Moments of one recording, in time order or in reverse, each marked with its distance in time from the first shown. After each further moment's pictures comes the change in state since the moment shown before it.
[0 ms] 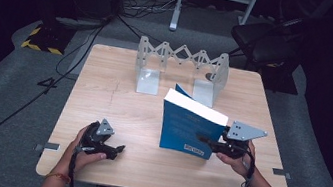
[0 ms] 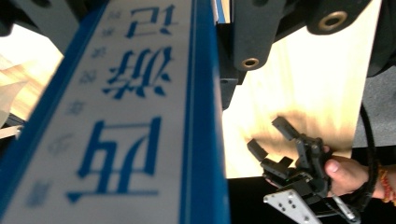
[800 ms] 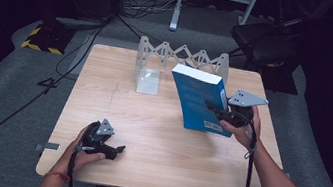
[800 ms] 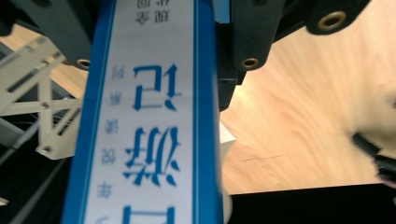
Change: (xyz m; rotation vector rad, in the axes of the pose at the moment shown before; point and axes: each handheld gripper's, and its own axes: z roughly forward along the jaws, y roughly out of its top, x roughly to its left) left arm 0.001 0.001 0.001 0.000 -0.024 0.016; right arm -0.067 0.041 0.015 0.107 -0.237 -0.001
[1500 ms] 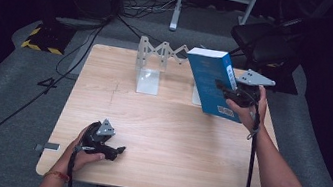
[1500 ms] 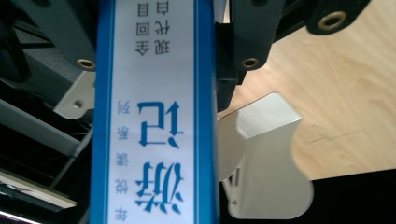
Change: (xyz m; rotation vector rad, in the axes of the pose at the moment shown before) left arm 0.000 0.000 0.000 0.001 -0.017 0.026; right arm -0.047 0.024 0.009 -0.004 -0.171 0.069
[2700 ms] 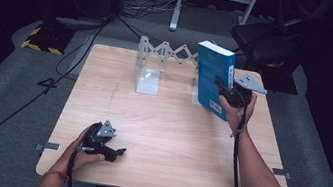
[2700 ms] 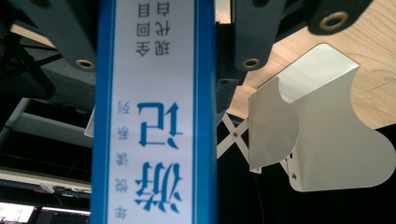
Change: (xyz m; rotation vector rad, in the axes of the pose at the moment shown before) left arm -0.002 0.000 0.000 0.001 -0.026 0.032; right arm 0.003 -0.041 0.034 -0.149 -0.184 0.183
